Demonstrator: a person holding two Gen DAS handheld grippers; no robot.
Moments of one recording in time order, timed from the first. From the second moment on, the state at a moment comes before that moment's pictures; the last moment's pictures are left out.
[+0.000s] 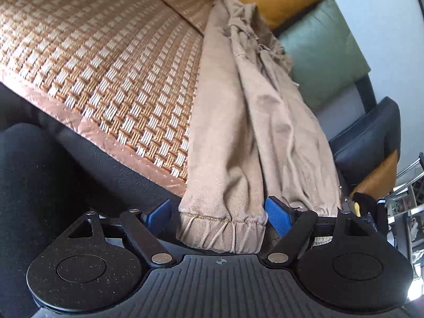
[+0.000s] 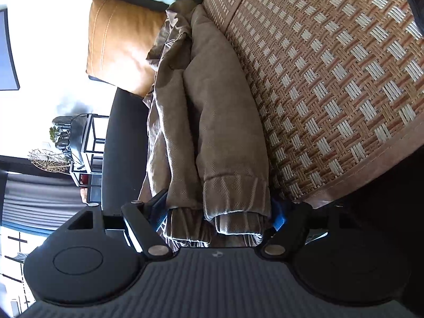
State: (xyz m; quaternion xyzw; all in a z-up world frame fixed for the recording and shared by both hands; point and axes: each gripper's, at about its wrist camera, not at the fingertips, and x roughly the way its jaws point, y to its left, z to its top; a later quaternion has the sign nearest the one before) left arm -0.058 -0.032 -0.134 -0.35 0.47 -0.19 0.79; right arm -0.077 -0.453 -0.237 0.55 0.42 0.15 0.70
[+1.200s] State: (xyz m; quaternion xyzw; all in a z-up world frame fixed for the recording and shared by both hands) left arm 0.062 -0.052 0.004 -0.51 0.39 -0.23 0.73; right arm 0.016 -0.451 -0.109 0.67 0.36 0.24 0.60
